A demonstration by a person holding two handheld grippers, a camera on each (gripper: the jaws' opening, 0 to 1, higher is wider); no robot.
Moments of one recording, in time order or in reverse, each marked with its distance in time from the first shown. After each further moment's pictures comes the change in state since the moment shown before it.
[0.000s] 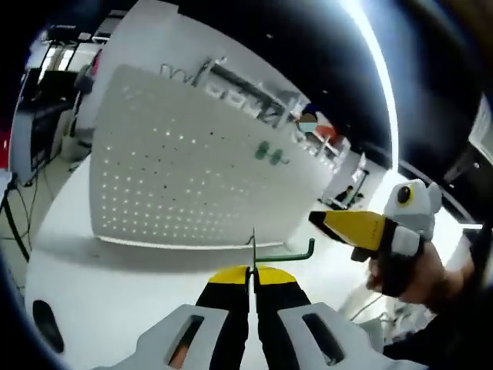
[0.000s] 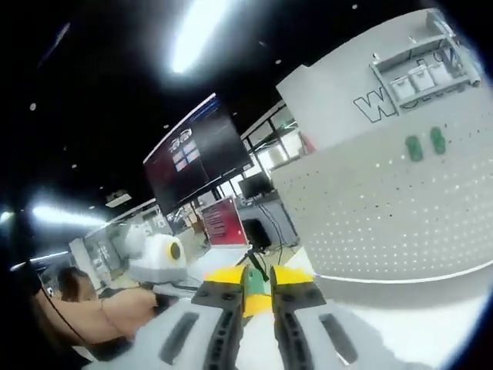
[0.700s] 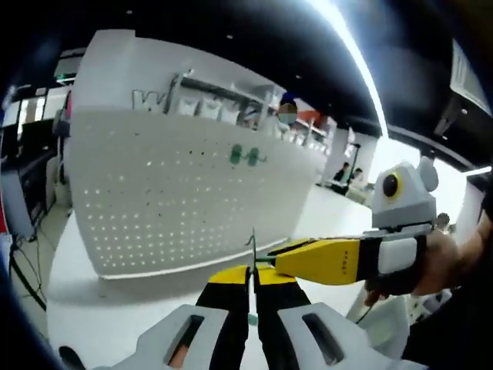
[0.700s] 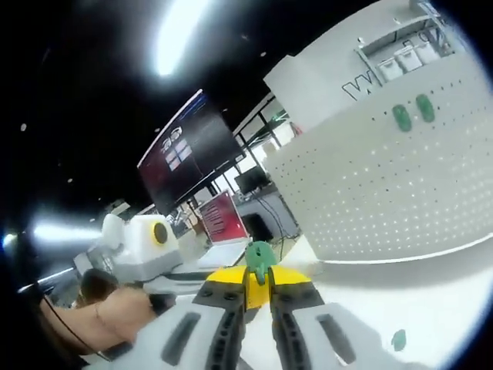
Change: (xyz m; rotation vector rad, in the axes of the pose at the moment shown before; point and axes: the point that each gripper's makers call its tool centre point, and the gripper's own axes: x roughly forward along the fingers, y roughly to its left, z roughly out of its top) left arm 0.018 -0.029 0.011 0.259 -0.002 -0.020; right arm -0.002 -0.009 -0.013 0.107 -0.006 -0.016
